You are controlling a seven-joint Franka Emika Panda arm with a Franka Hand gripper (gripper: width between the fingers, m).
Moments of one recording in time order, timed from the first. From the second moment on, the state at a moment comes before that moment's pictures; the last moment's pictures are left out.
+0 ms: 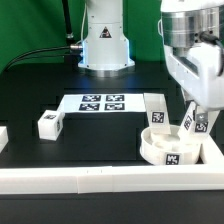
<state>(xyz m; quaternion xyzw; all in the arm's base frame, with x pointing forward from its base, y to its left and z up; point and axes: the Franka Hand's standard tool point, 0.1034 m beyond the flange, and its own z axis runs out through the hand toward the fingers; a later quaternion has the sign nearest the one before) 0.591 0.127 0.073 -0.68 0.73 0.04 0.05</state>
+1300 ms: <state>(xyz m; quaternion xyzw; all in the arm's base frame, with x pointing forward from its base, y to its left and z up) 0.594 0.121 0.083 -0.56 0.82 0.06 0.08</state>
